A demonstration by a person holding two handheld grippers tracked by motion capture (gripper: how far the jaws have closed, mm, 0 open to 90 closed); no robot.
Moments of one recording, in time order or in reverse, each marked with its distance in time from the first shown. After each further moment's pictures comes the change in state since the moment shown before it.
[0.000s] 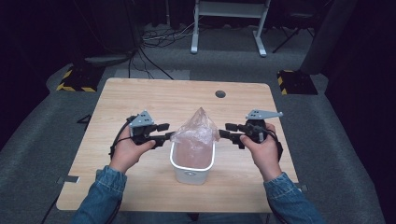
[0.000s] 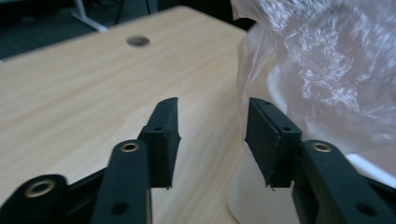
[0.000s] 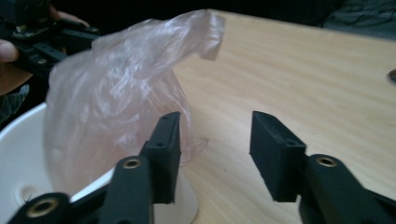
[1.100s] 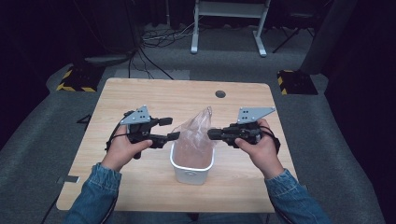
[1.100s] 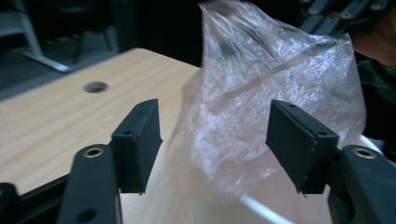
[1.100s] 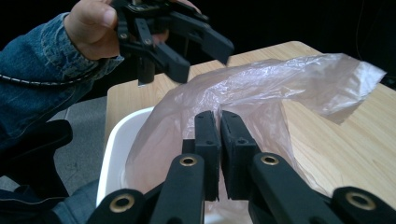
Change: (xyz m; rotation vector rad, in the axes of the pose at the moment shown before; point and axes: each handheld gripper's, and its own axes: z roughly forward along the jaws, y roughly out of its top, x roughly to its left) left arm -0.013 0.025 -0.004 -0.081 -0.211 0.058; right arm 0.040 0.032 0.000 -0.006 0.294 -0.299
